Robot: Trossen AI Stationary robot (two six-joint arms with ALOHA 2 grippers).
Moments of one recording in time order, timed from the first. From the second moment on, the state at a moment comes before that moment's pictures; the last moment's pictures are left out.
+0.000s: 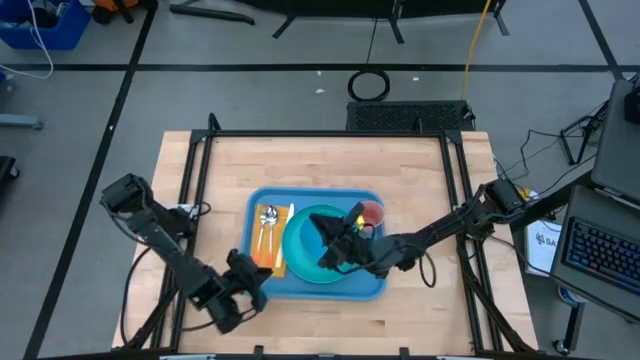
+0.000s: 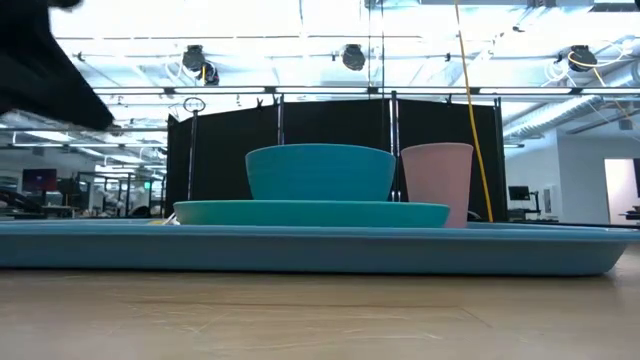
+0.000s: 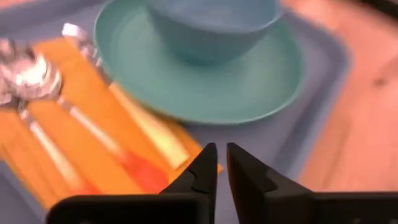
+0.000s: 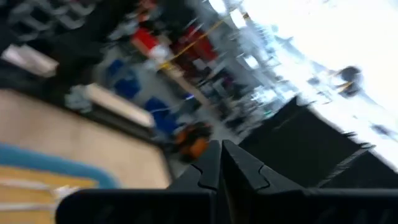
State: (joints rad) left arm -0.85 1.61 0.87 -0.50 -0.86 -1.45; right arm 0.41 1.78 1.16 0.83 1.03 -0.98
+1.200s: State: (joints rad) left arm -0.96 1.57 0.88 -0.71 -1.05 -1.35; right arm 0.32 1.74 1.29 0.08 0.49 -0.10
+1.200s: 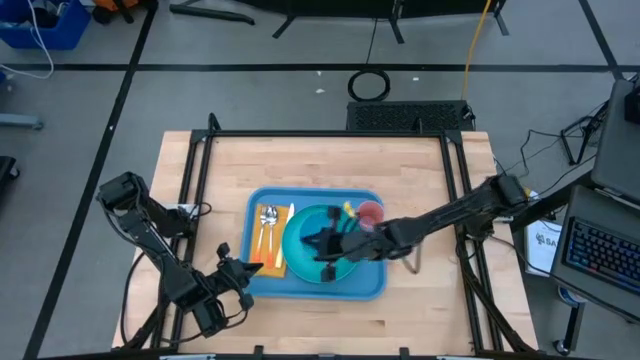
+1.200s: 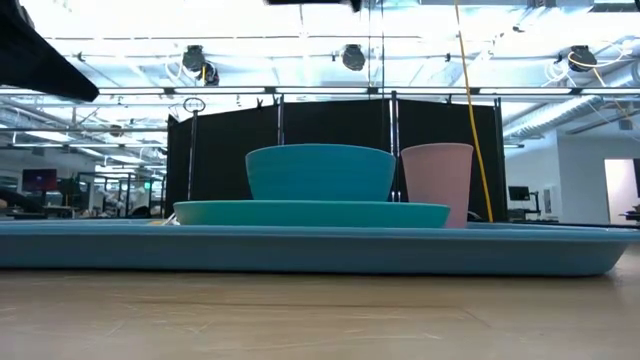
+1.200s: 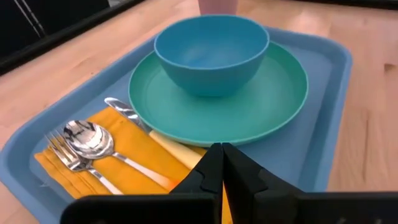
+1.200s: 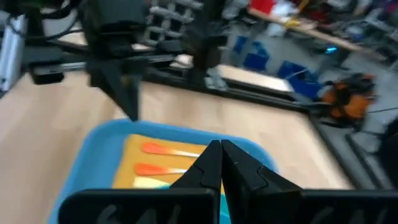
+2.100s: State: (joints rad) left arm -0.93 1.57 0.87 -0.71 -1.13 -1.40; right arm 0.39 0.89 0.10 1.10 0.50 0.04
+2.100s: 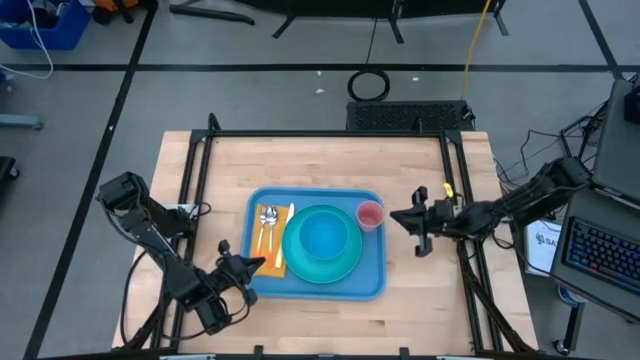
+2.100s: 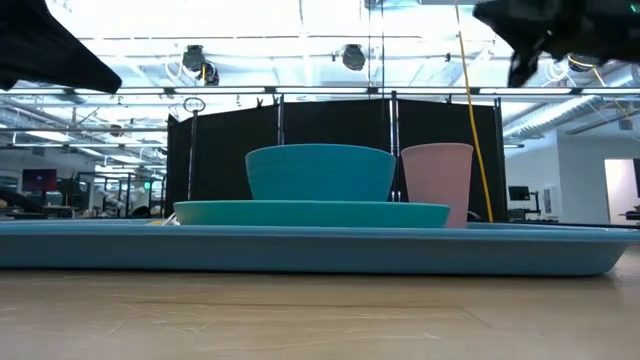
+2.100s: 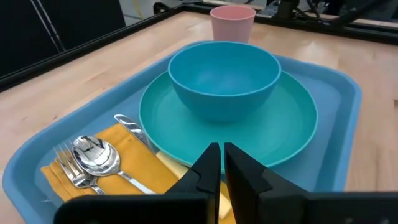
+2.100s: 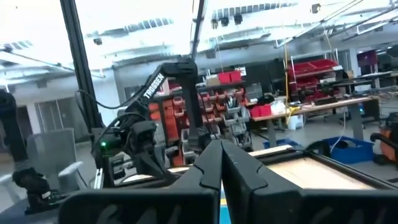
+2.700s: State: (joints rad) left arm -0.91 1.57 0.87 -0.70 -1.14 -1.55; right arm 0.39 0.88 0.02 1.21 0.52 0.06
